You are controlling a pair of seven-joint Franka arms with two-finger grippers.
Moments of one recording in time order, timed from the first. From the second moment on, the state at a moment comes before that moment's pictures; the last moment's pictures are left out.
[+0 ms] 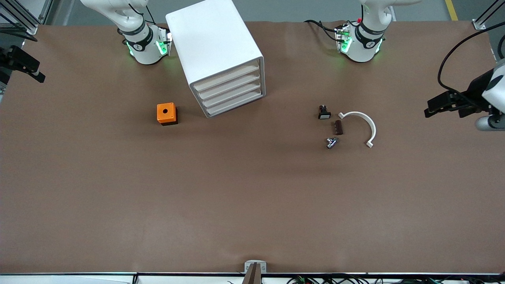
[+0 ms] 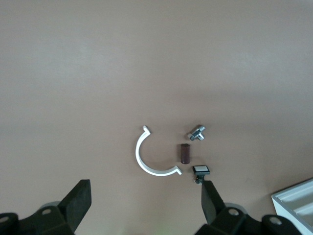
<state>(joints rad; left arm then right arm) 0.03 0.11 -0.07 -1.42 -0.05 1.48 -0.06 0.01 -0.20 -0.10 -1.69 0.01 1.53 -0.08</state>
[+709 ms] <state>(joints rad) 0.04 0.08 -0.08 -1.42 -0.03 1.50 -0.06 0.01 -0.20 -0.10 -1.69 0.01 1.52 -0.07</state>
